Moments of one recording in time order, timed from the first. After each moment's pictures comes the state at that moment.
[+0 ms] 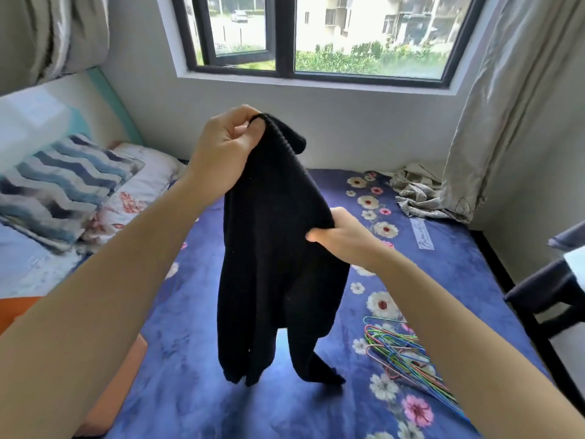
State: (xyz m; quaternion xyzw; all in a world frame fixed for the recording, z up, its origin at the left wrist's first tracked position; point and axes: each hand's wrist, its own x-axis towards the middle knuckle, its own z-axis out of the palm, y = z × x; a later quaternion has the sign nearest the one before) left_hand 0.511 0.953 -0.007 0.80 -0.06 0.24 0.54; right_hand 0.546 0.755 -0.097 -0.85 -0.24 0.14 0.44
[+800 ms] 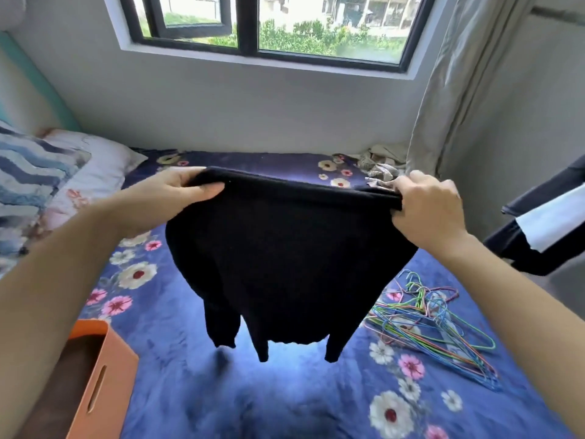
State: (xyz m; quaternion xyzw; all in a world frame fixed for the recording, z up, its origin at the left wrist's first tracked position) left_hand 0.489 1.107 -0.054 0.80 -0.07 -0.12 0.59; right_hand 0.535 0.735 -0.083 -0.97 -0.10 -0.23 -0.04
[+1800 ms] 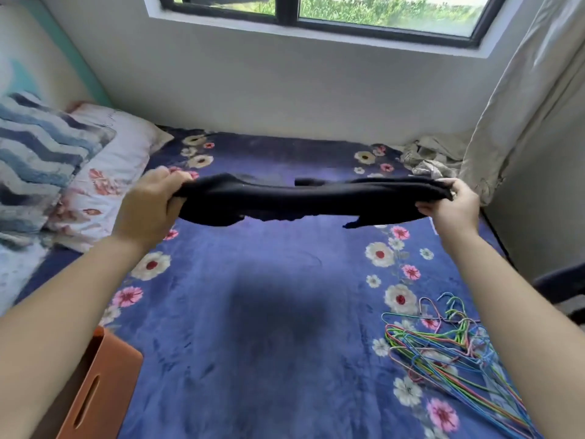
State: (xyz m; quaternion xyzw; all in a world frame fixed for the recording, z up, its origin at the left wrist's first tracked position) left_hand 0.599 1.182 -0.184 0.94 -0.08 0.30 0.16; right_hand 0.706 0.729 -0.170 -0.82 0.12 -0.12 0.55
